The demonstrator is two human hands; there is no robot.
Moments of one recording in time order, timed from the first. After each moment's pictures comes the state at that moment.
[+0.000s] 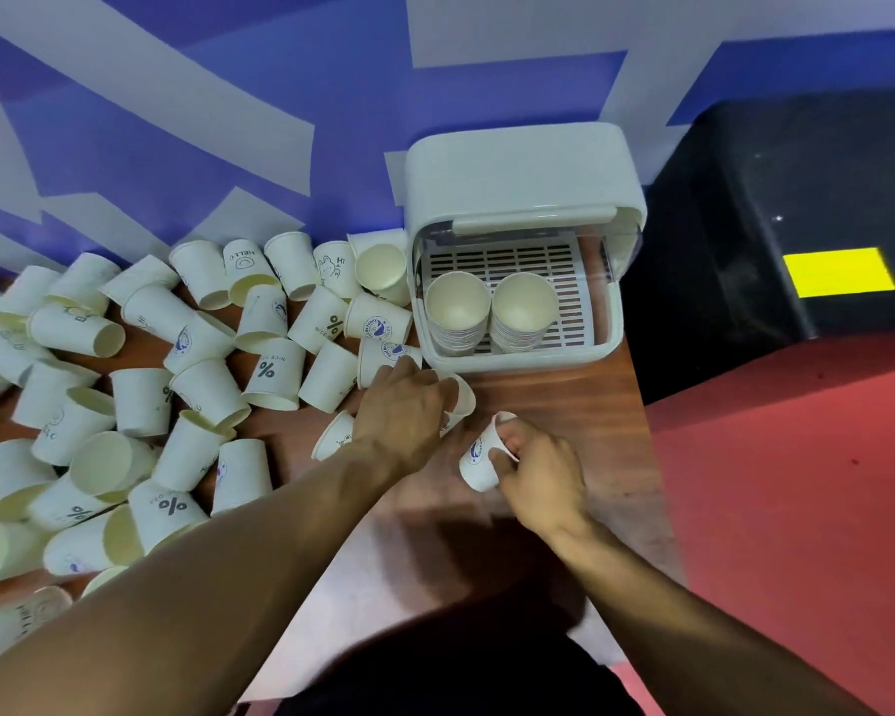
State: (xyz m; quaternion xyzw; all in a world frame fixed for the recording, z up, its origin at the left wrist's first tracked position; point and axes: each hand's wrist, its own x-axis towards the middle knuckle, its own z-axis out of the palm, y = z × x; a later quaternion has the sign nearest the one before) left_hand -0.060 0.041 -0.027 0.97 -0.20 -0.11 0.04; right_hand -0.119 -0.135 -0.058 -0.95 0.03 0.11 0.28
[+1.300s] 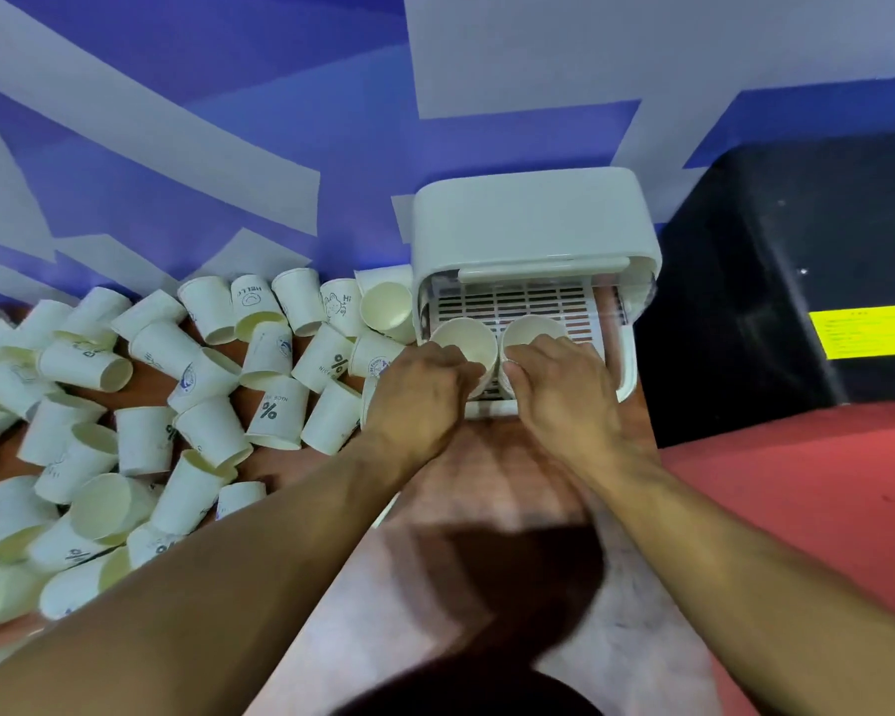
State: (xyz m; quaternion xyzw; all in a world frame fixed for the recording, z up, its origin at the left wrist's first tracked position) left_hand -0.001 0.029 -0.003 0.96 -0.22 0.03 0.15; right_hand 0.002 -0.150 -0.014 -0.97 -0.14 -0.10 0.17
